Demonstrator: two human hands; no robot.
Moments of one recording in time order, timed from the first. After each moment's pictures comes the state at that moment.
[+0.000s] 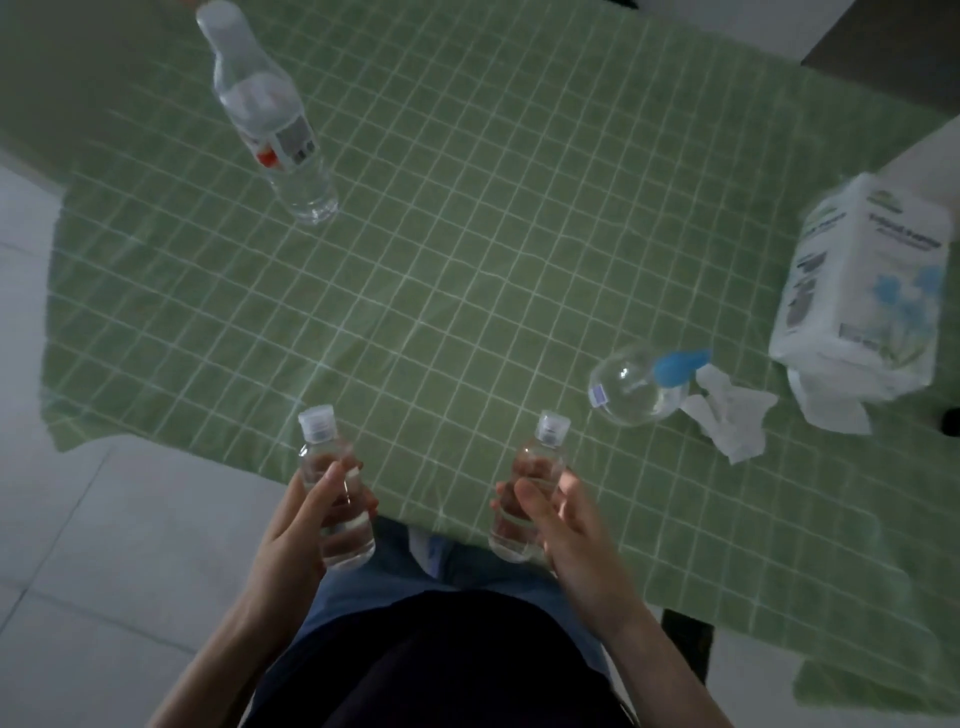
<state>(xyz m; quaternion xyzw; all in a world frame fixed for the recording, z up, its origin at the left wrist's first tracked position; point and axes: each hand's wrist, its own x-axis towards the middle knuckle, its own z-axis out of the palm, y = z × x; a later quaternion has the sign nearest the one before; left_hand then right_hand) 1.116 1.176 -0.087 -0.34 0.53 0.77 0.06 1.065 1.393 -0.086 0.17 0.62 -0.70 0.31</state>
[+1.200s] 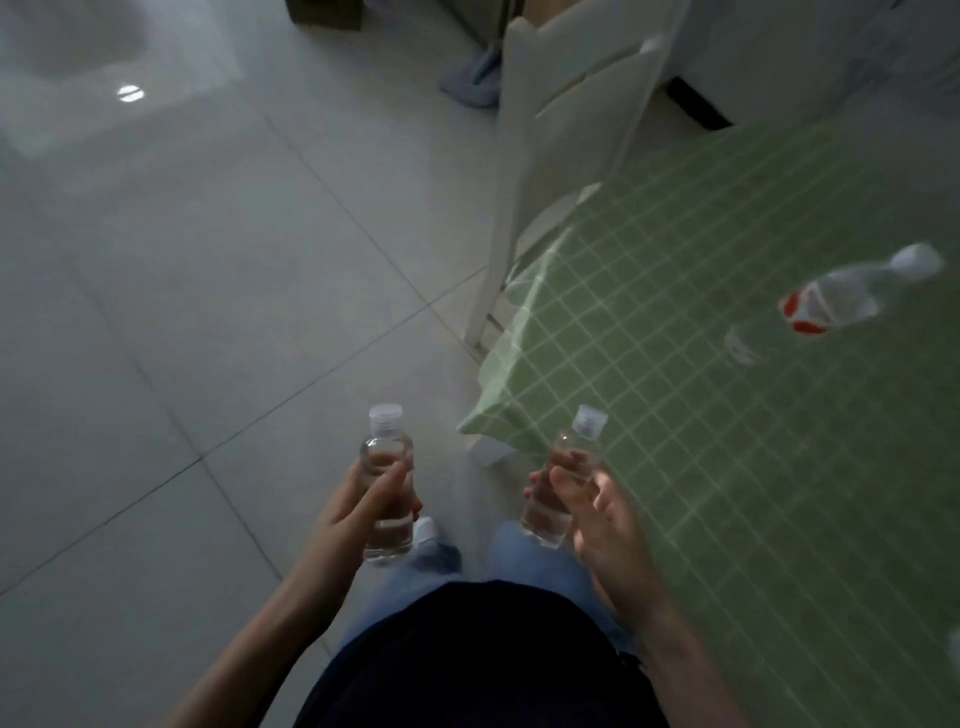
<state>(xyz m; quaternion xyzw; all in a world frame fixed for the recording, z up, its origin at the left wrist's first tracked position) 1.282 0.844 -0.081 -0.39 0.47 0.79 -0.08 1.128 1.008 -0.084 0.00 0.64 -0.64 0.42</state>
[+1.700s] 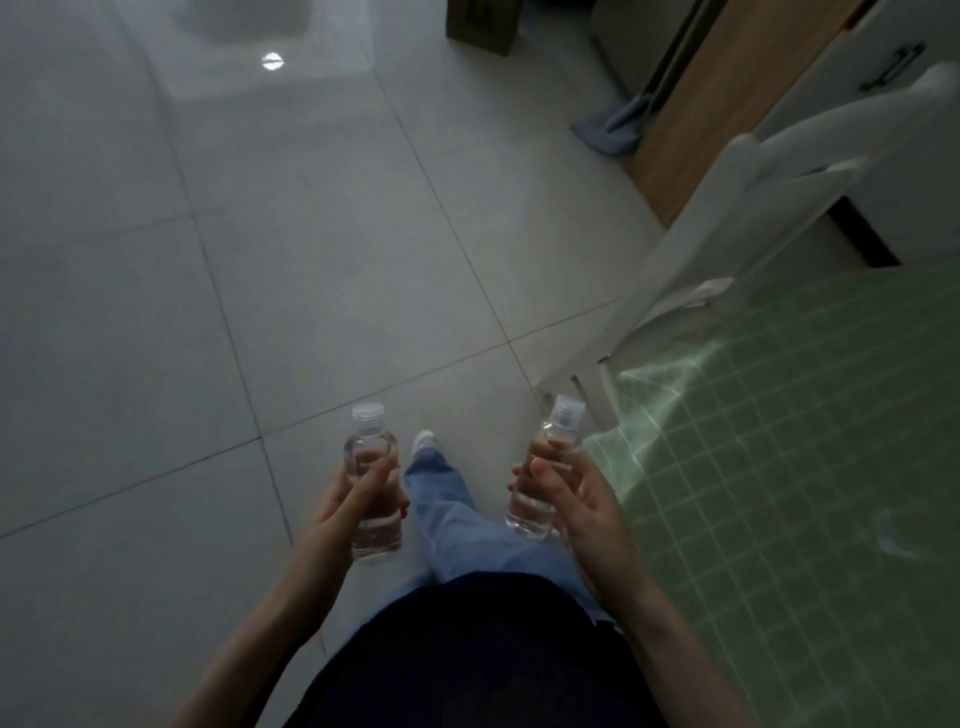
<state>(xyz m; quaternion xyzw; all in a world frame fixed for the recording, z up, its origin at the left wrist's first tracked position) 1.313 0.725 -0.091 -0.50 0.41 0.73 -0.20 1.119 0.828 -0.088 -0.13 0.65 -0.54 0.52</state>
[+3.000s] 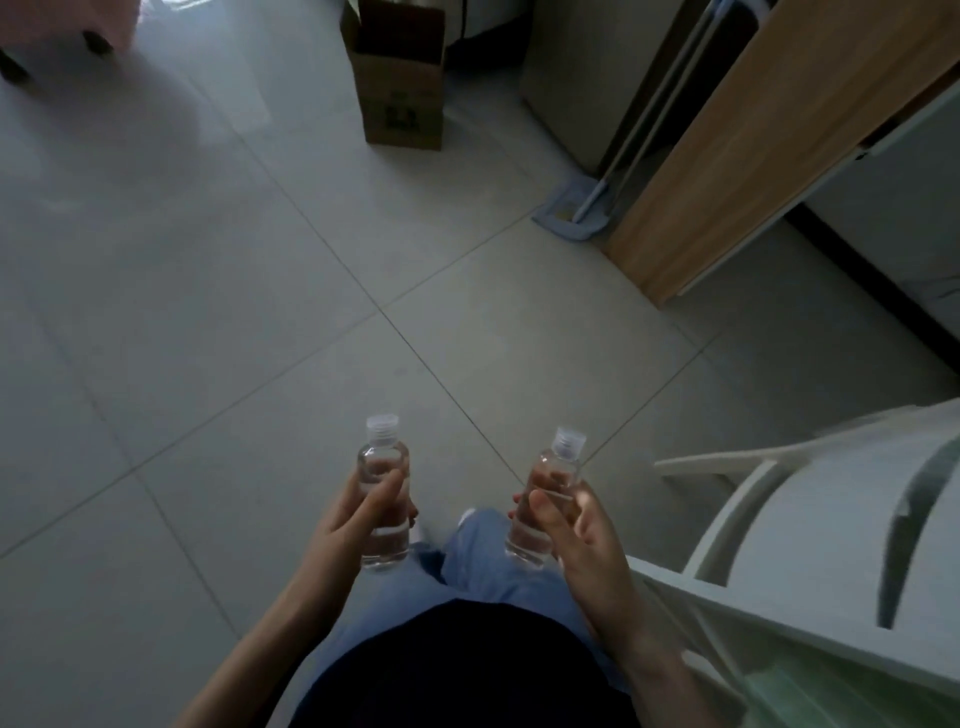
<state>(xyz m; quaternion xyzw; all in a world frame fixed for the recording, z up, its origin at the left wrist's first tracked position) 1.077 0.148 -0.093 -0.43 0.46 0.77 -0.10 0.933 0.311 -0.100 -0.04 0.68 -0.58 0.44</state>
